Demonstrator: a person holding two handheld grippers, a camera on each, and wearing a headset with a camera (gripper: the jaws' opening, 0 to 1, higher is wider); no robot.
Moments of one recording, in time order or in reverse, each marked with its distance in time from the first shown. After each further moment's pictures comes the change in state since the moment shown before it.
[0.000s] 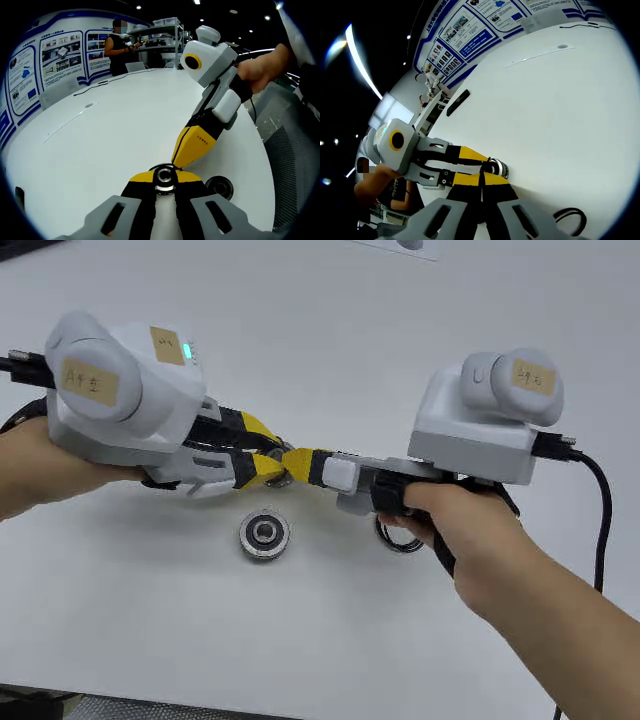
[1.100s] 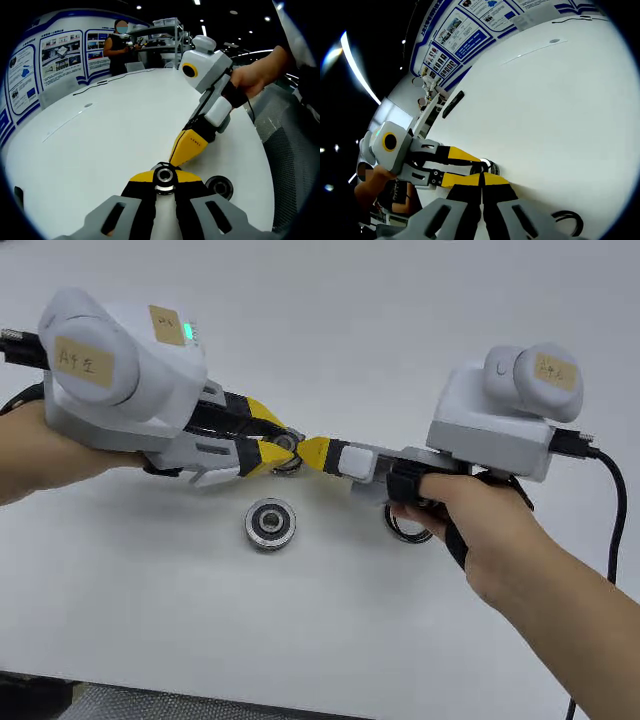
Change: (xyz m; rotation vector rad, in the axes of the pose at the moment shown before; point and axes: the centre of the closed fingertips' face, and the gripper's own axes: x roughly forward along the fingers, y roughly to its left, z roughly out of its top) left arm 0.000 0.004 -0.003 -0.006 -0.001 -0.012; right arm 0.001 -0.010 -0.003 0.027 -0.003 -0.003
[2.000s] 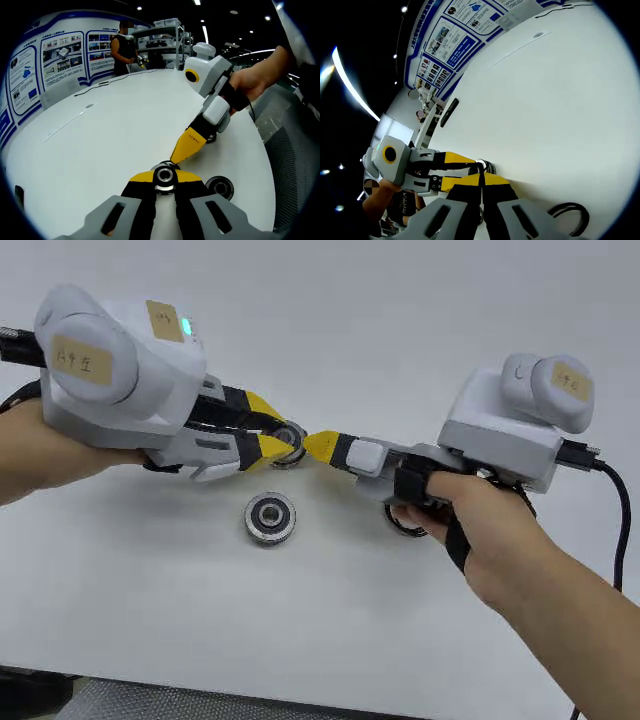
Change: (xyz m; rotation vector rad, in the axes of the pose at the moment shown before) left arm 0.000 -0.002 0.002 -0.001 -0.010 0.017; right arm -0.001 -0.011 0.001 0.147 -0.047 0.007
